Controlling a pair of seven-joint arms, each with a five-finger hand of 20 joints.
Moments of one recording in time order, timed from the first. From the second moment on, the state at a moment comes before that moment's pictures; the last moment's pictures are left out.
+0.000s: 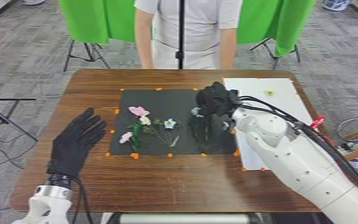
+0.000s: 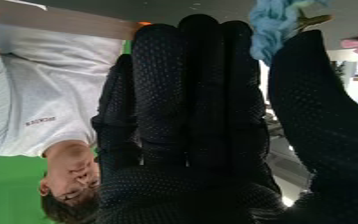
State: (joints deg) left arm 121.9 -79.3 -101.8 -115.6 48.3 -11.0 4.1; right arm -63.3 -58.4 49.6 -80.9 -142.9 0.7 -9.2
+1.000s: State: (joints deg) left arm 123.3 -79.4 -102.1 -116.3 48.2 -10.7 5.0; right arm -85.0 -52.8 78.5 -113.1 -105.2 -8.2 3.4
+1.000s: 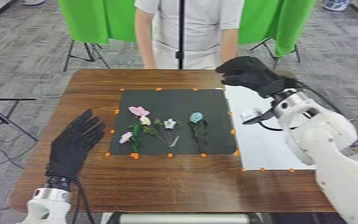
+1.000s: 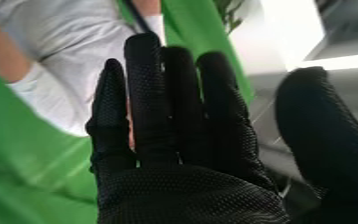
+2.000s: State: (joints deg) left arm 124.9 -75.7 -100.4 -116.5 45.3 -7.0 7.7; right arm -127.2 -60.0 110.0 -128.2 -59.1 -3.6 3.7
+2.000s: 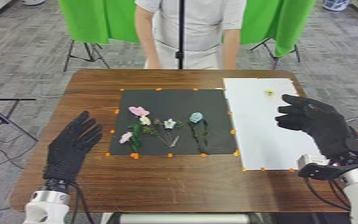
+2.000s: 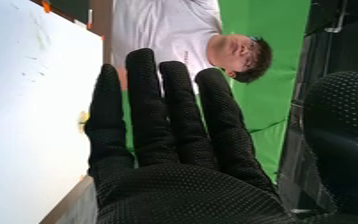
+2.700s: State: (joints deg) left arm 124.4 -77.0 -100.0 -115.6 46.0 -8.1 7.2; right arm -125.8 -61.8 107.9 -128.0 -59.3 -2.7 5.9
